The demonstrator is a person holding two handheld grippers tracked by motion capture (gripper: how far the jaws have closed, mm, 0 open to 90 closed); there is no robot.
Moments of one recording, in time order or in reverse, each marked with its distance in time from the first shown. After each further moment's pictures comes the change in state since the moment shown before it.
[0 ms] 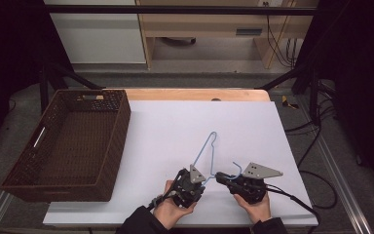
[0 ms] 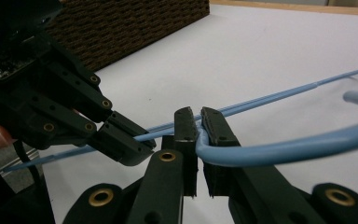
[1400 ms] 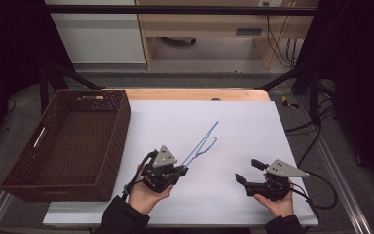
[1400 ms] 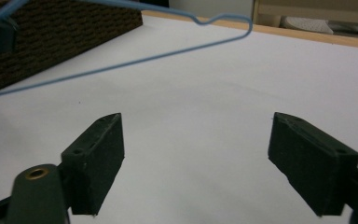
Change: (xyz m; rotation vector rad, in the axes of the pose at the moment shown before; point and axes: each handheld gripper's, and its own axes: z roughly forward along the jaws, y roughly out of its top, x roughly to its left) left arm 0.050 0.011 -0.078 -0.190 -0.046 -0.002; right arm -0.031 0.000 -0.046 -0.022 -0.231 -0.011
